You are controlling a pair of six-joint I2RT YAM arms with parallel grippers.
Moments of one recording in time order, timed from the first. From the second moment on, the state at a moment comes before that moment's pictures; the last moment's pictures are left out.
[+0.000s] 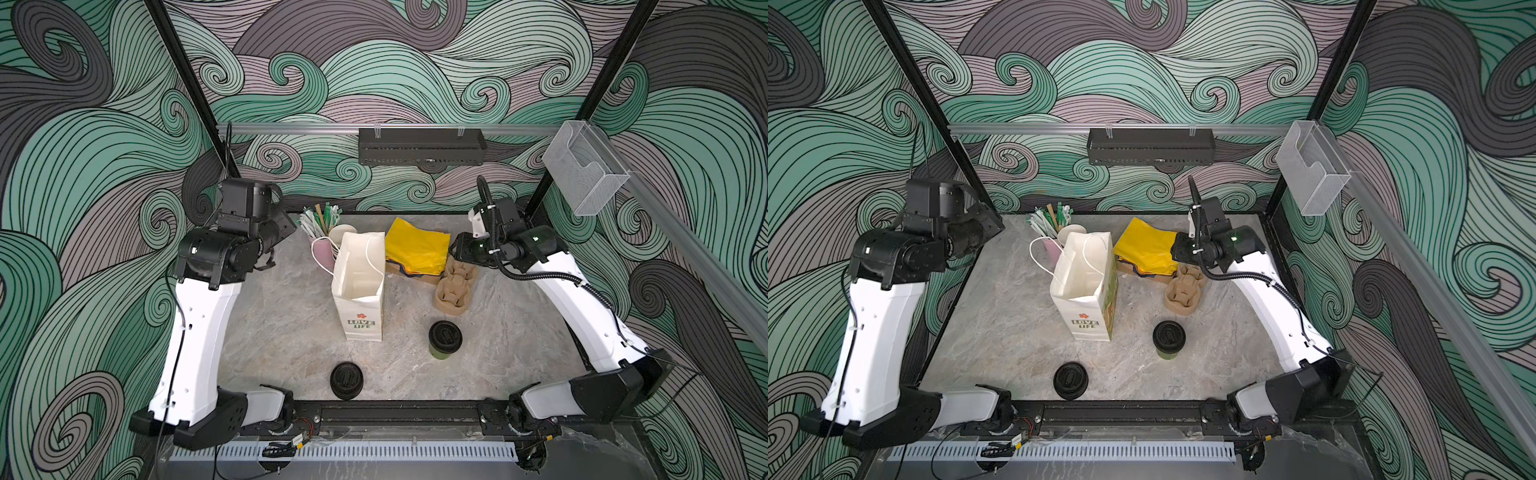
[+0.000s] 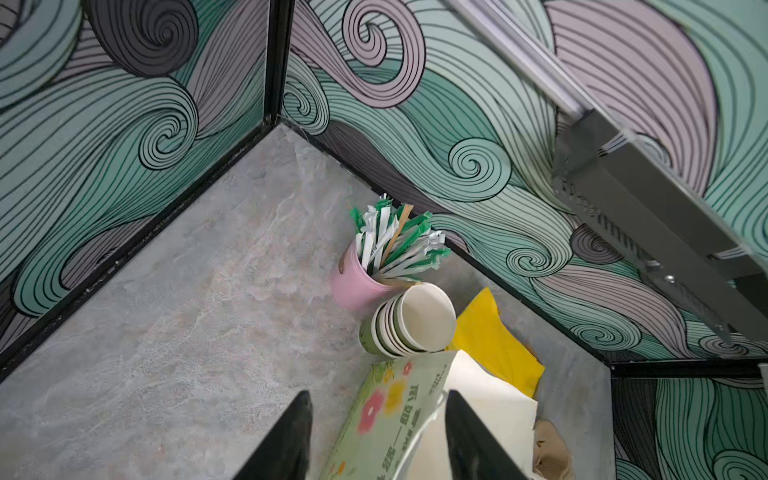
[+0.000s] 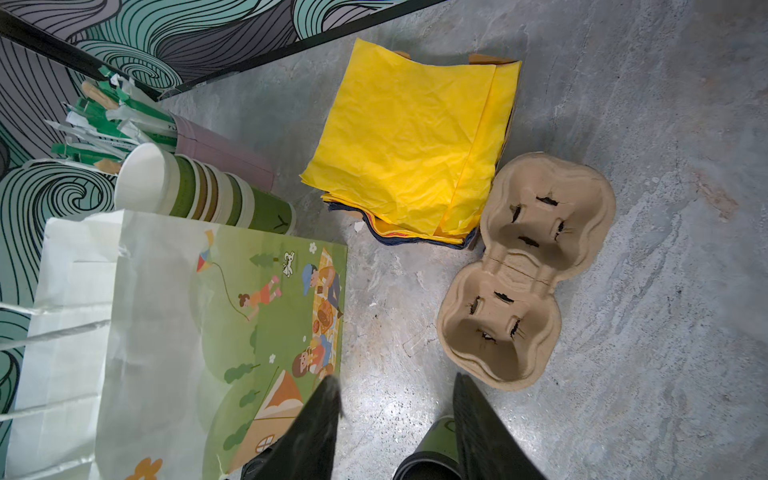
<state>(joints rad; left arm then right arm) -0.17 1.35 1.97 -1.30 -0.22 -0.72 0.39 1.45 1.60 -1.05 -0.09 0.50</state>
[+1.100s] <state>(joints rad) -0.07 1.94 2.07 -1.15 0.28 -0.63 0.39 1.50 1.65 -1.13 -0.09 0.54</state>
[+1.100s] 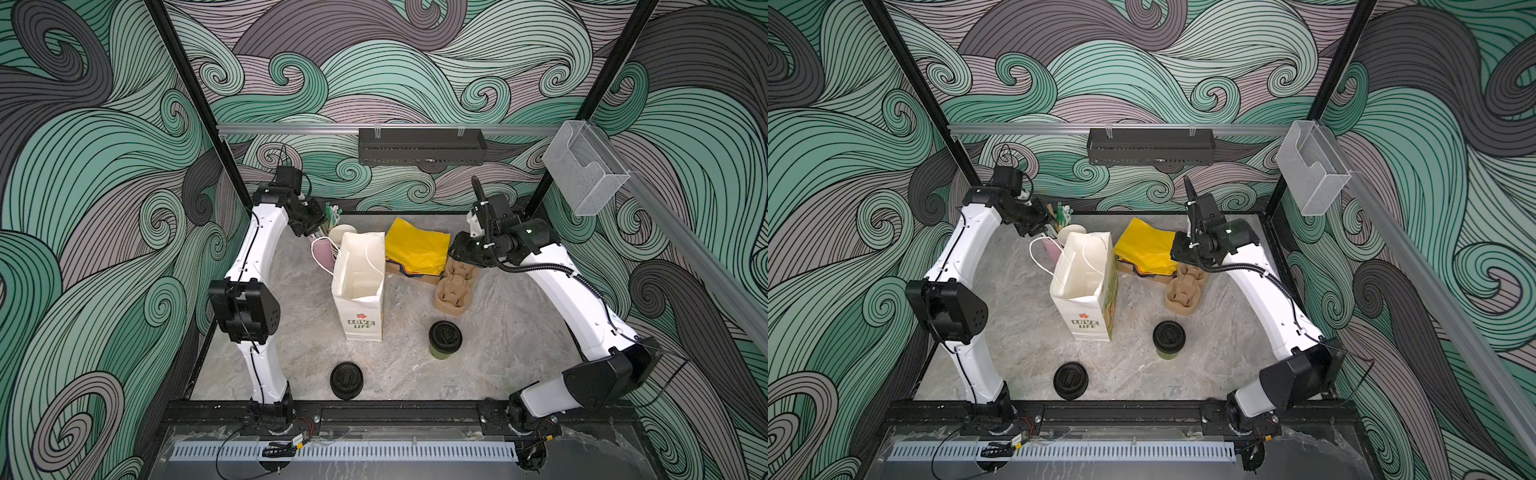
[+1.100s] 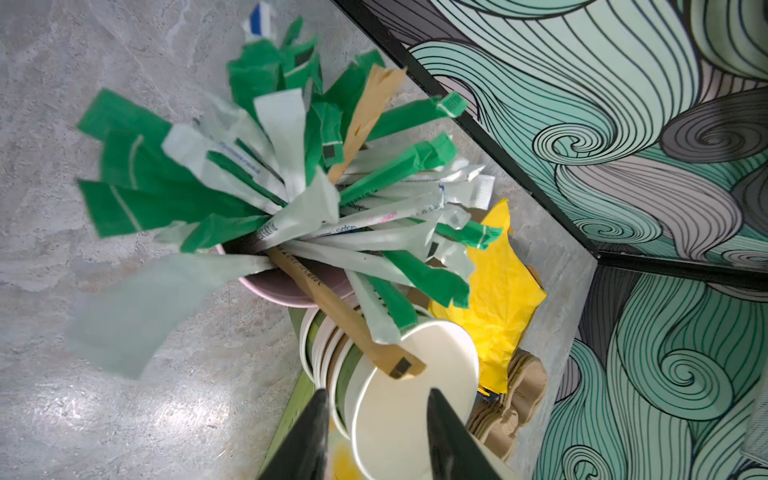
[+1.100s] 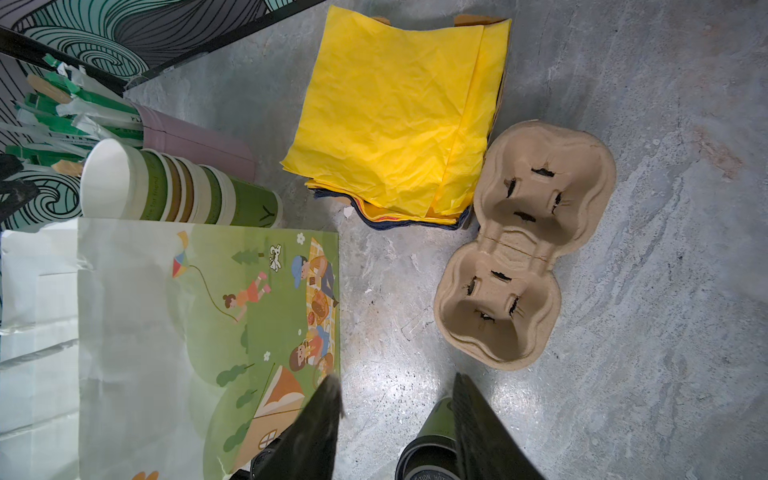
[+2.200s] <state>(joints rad) -0.16 2.03 2.11 -1.30 0.14 -0.53 0.39 1.42 1.57 -1.13 -0.06 0.56</state>
